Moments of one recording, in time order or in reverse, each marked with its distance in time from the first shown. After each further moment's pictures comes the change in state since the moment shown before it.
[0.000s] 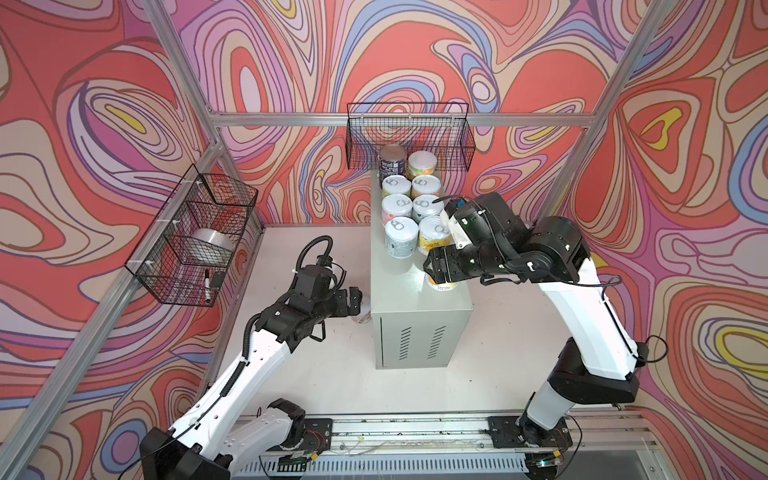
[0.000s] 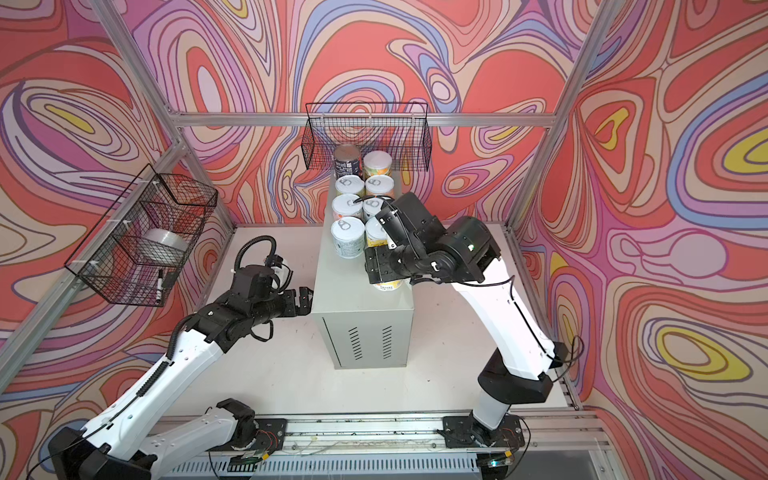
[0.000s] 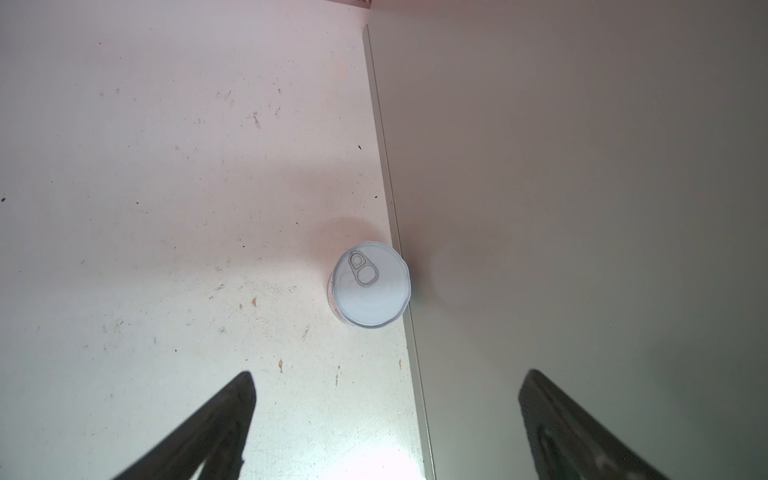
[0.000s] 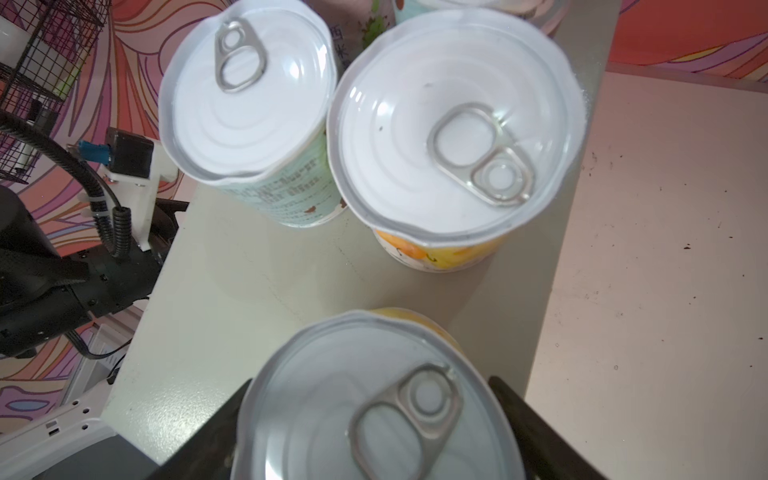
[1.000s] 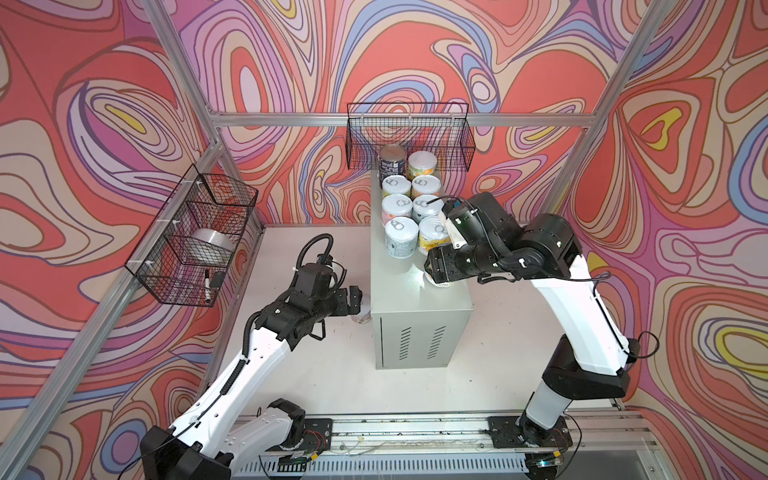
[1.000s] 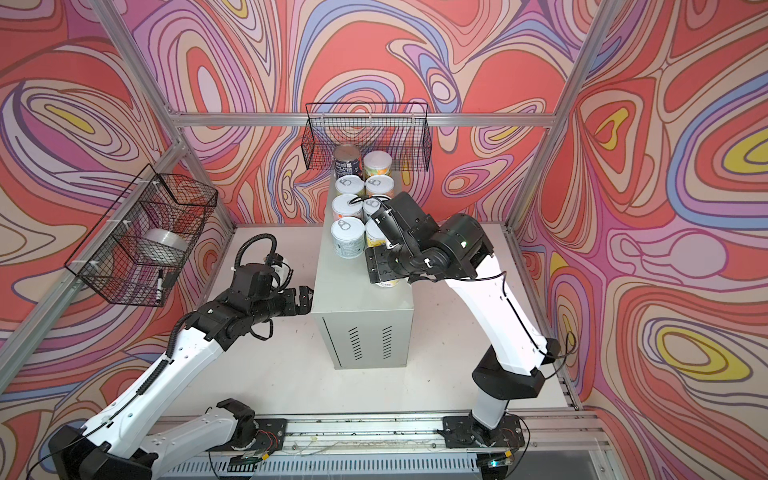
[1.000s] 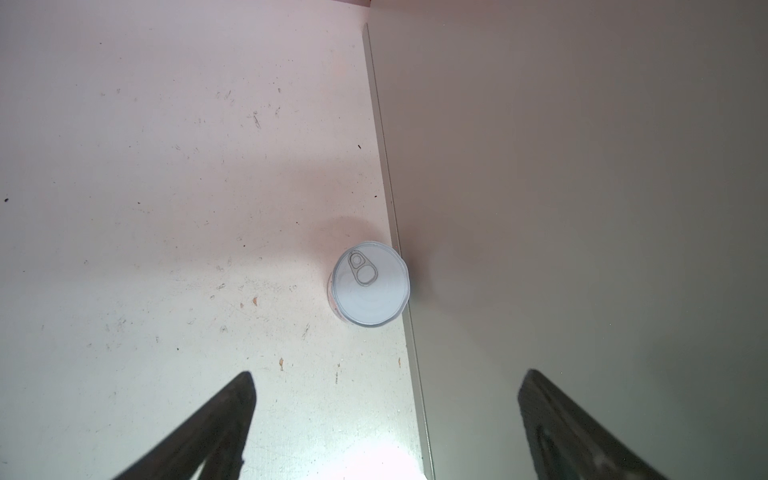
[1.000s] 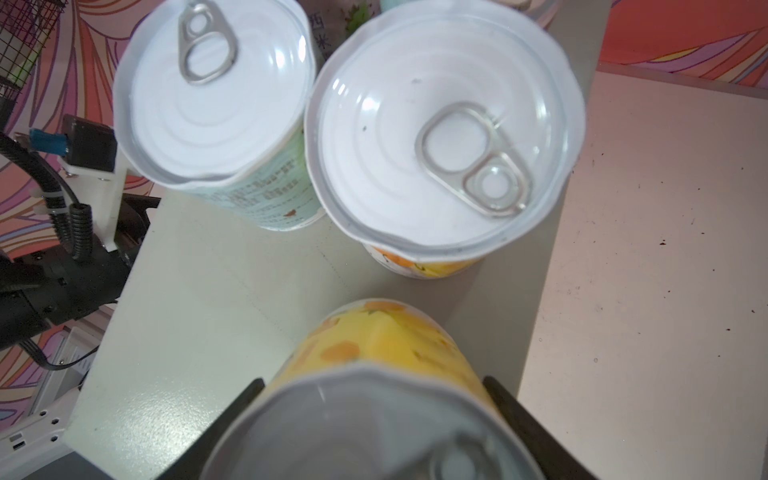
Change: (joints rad) left arm 0.000 0.012 0.025 -0.020 0.002 0.001; right arm 0.000 0.041 0.043 -0.043 0.023 -0.014
